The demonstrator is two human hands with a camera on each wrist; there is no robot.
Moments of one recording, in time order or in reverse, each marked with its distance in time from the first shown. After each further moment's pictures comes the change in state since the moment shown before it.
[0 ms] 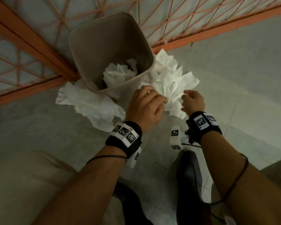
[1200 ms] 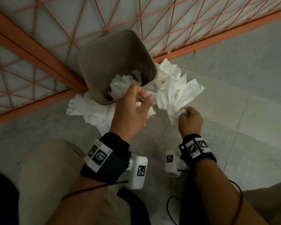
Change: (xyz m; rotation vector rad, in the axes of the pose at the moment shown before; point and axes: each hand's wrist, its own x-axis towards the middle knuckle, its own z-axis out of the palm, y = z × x) left_hand 0.021 0.025 -0.094 -0.537 -0.038 -0.655; right_hand -0.058 0.005 0.015 -0.135 0.147 -0.240
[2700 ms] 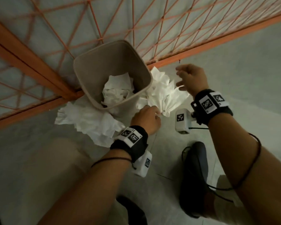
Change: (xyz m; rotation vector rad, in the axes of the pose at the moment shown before) left_hand 0.029 -0.053 0.056 0.524 -0.453 -0.097; right_hand 0.078 -0.105 -0.044 0.183 -0.201 -0.125
